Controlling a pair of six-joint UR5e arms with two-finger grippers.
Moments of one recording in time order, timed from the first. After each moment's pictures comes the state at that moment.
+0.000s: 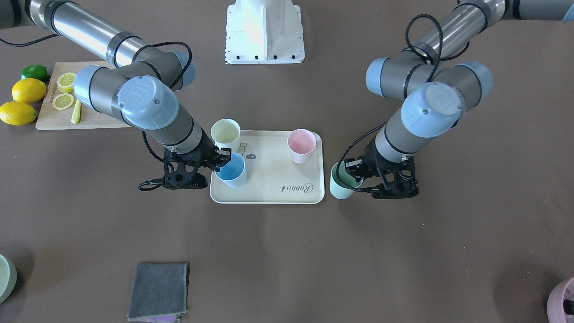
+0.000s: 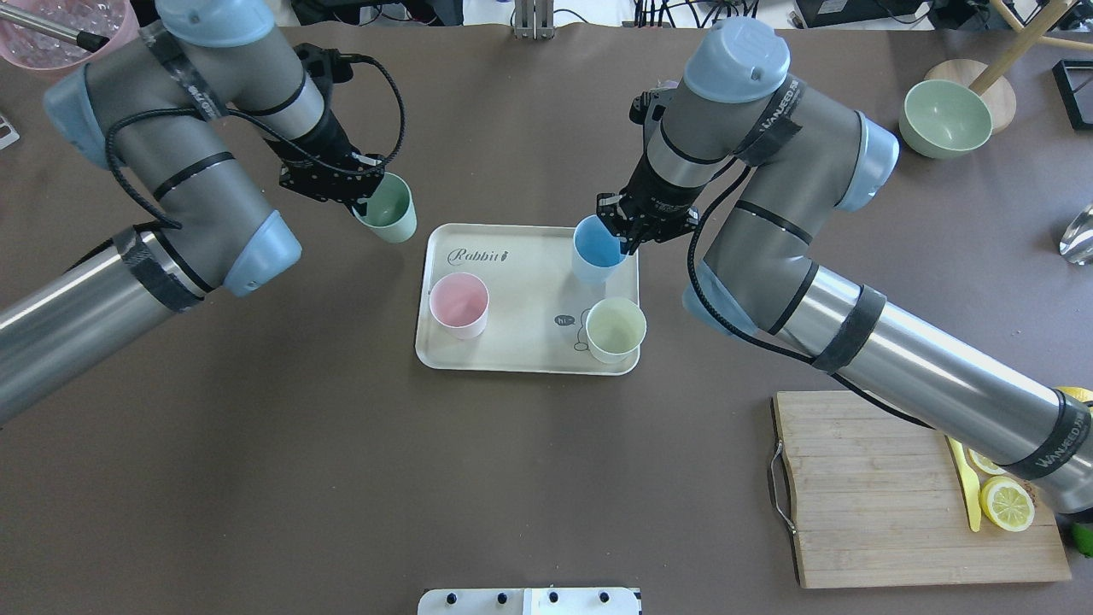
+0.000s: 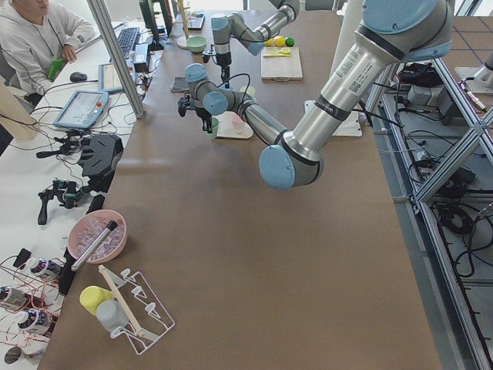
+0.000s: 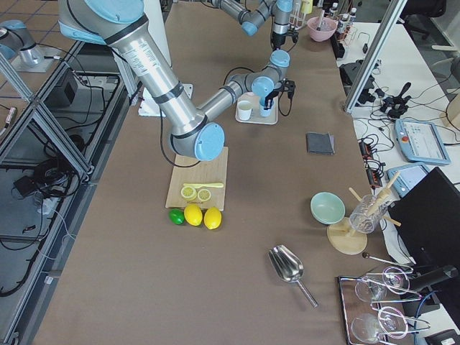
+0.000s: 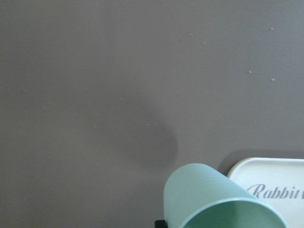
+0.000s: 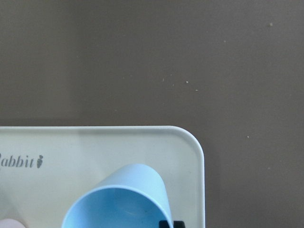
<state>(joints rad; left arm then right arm) -0.84 -2.27 -1.45 -1.69 -2.20 -1.00 0.74 -0.86 1.45 -1.40 2.19 1.12</state>
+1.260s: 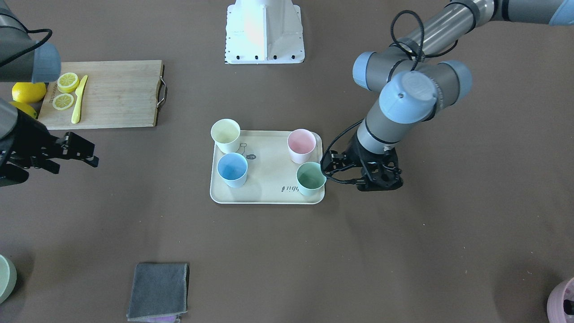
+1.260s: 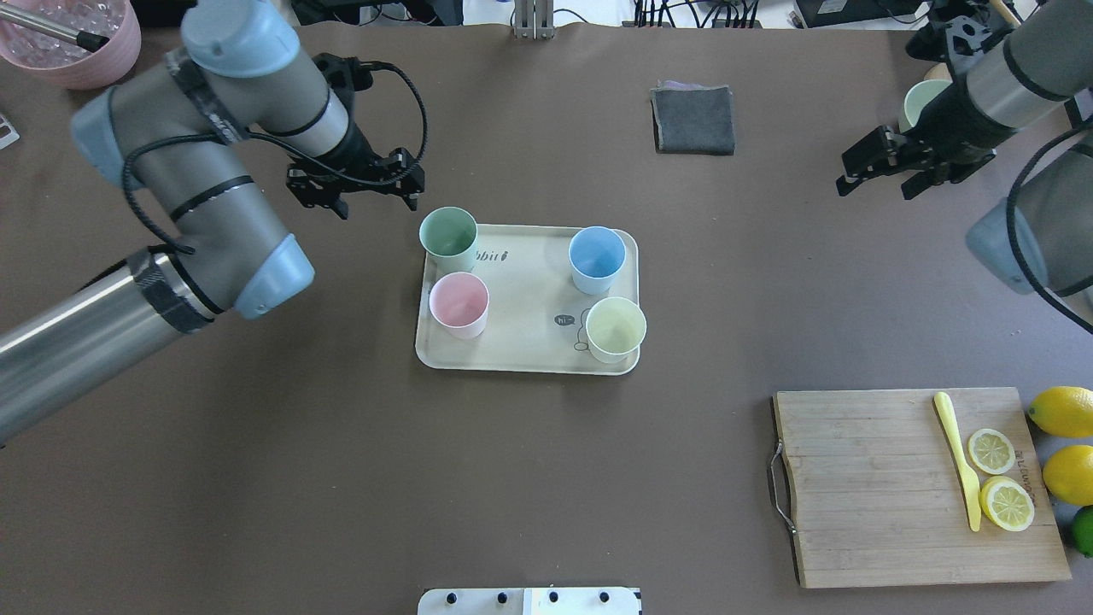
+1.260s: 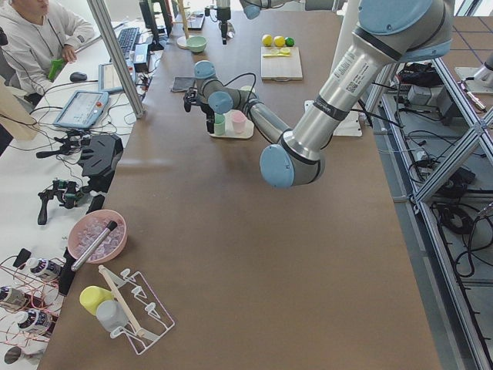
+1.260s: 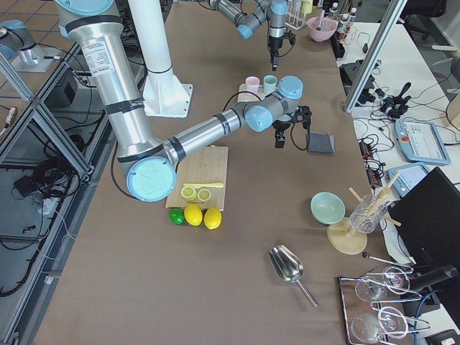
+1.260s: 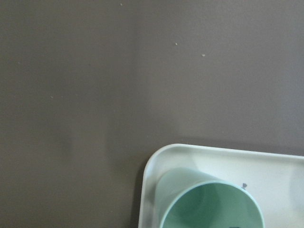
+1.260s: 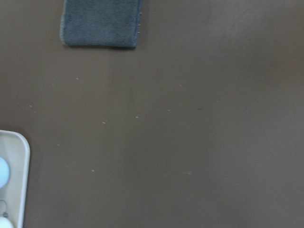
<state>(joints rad) -0.85 -2.21 -1.52 -1.75 -2.17 -1.03 1.12 -1.29 1.71 -1.42 2.38 0.64</state>
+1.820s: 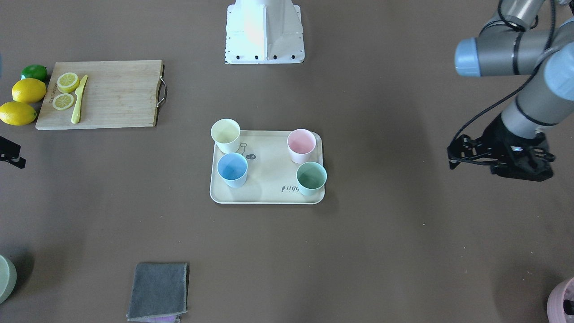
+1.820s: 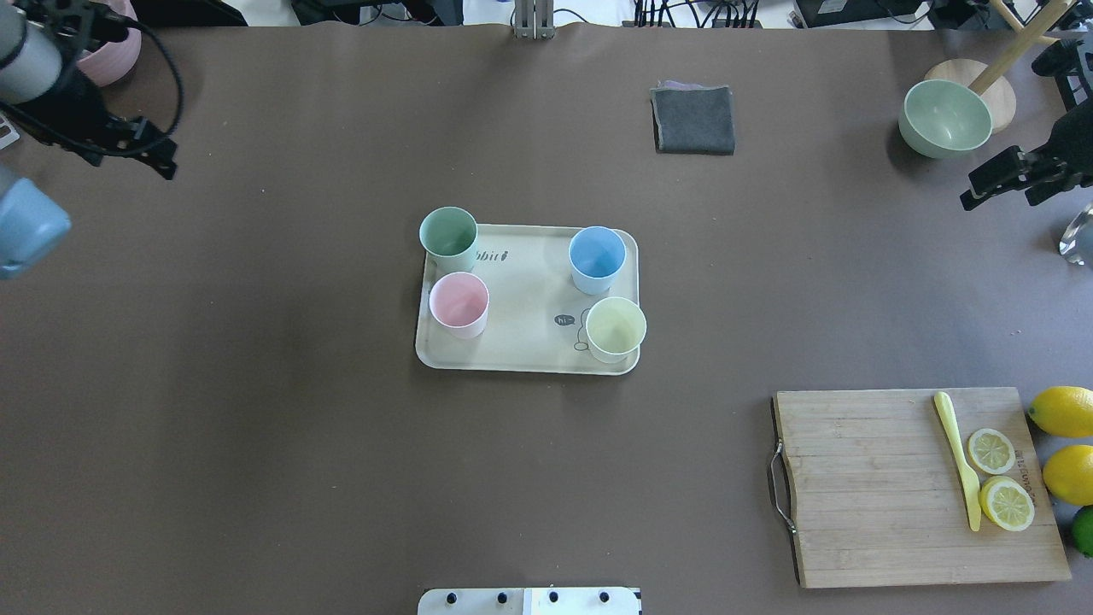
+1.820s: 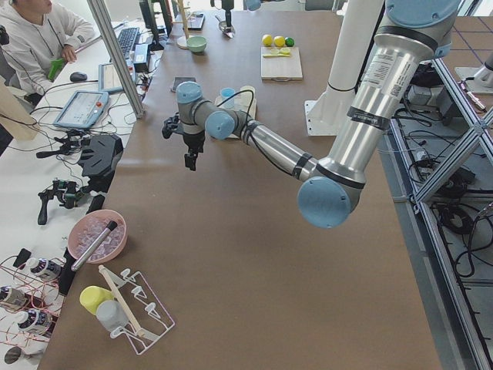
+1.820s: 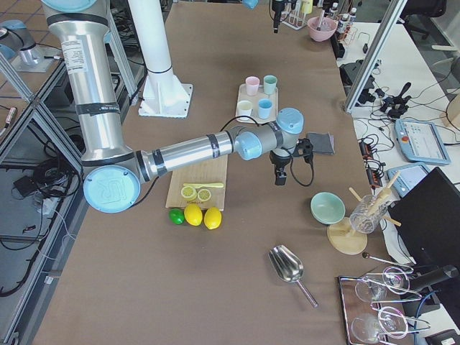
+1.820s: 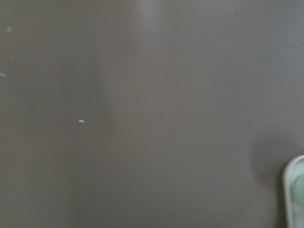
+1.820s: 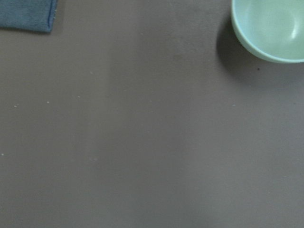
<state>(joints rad) -1.16 -1.89 -1.72 -1.58 -2.20 -0.40 1.25 -1.42 1.68 -1.46 2.35 0.37</state>
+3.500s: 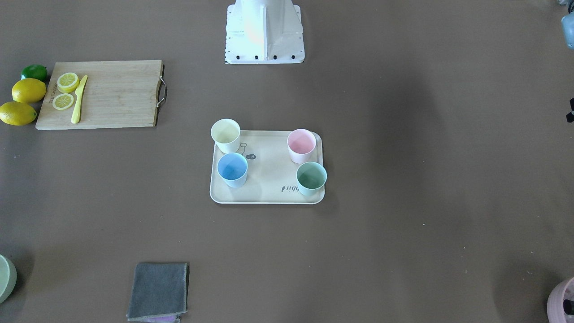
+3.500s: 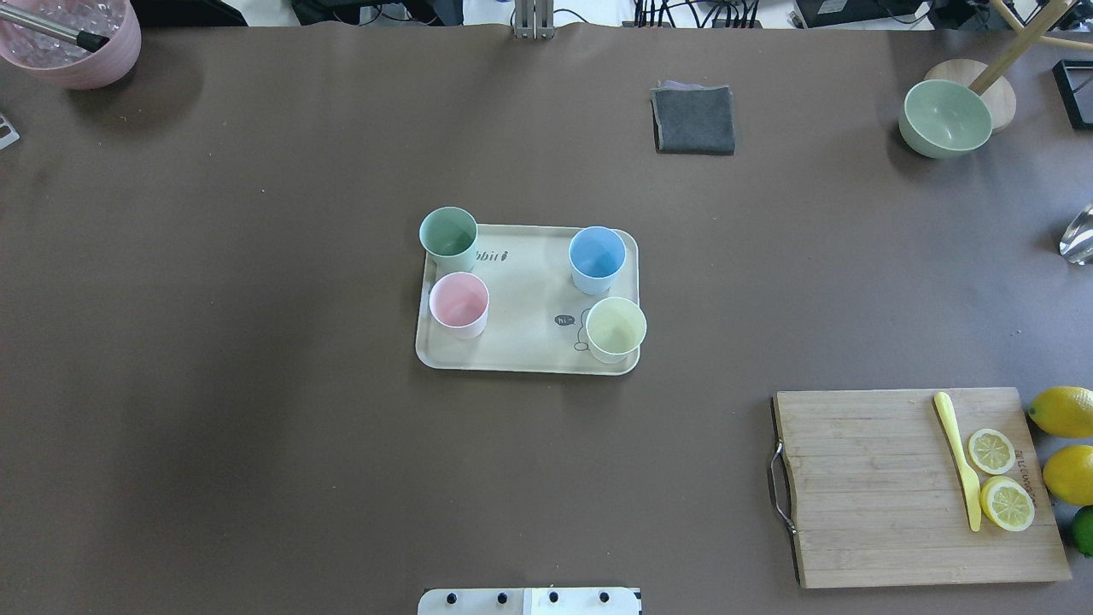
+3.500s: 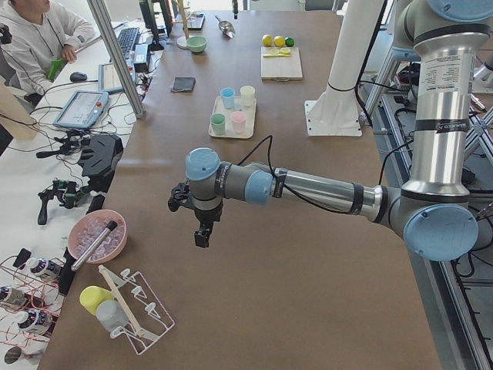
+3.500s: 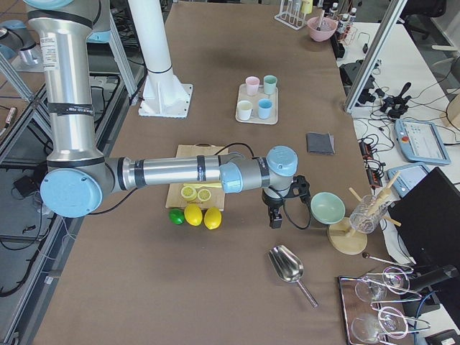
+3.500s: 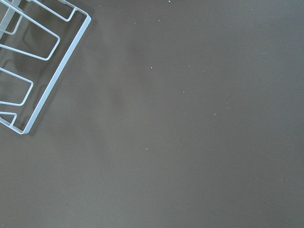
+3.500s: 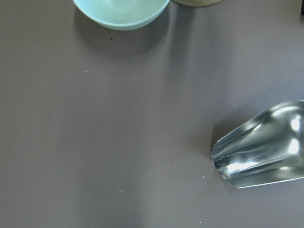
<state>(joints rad) -1.44 -1.56 -1.75 -1.59 -2.28 0.04 1.41 -1.53 1.61 -1.46 2.33 0.08</state>
